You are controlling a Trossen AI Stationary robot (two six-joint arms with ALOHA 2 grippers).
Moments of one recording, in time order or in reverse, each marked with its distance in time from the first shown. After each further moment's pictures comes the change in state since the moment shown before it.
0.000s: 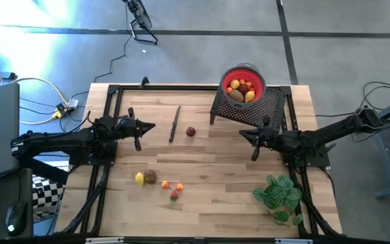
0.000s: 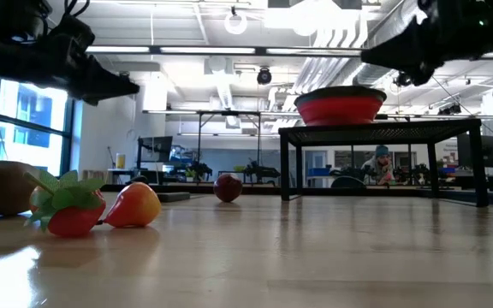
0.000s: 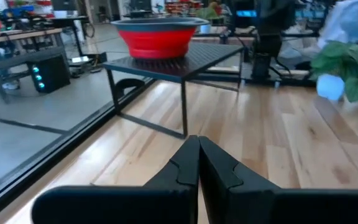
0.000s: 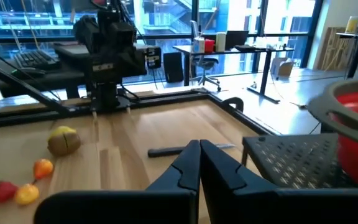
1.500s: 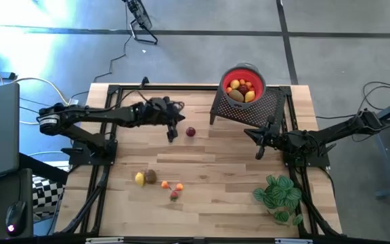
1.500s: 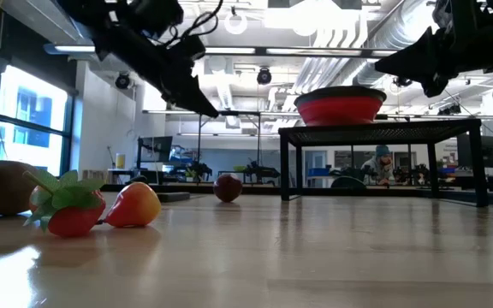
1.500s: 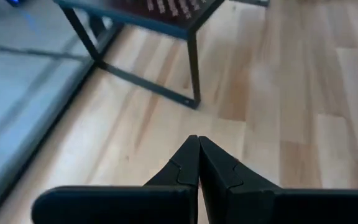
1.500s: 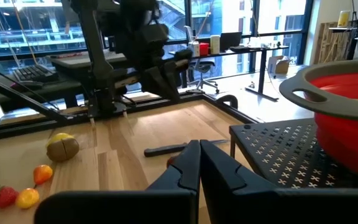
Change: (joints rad) left arm 0.068 0.931 0.662 -0.192 0.033 0.088; right arm 0.000 -0.168 -0.084 -0.053 0.019 0.047
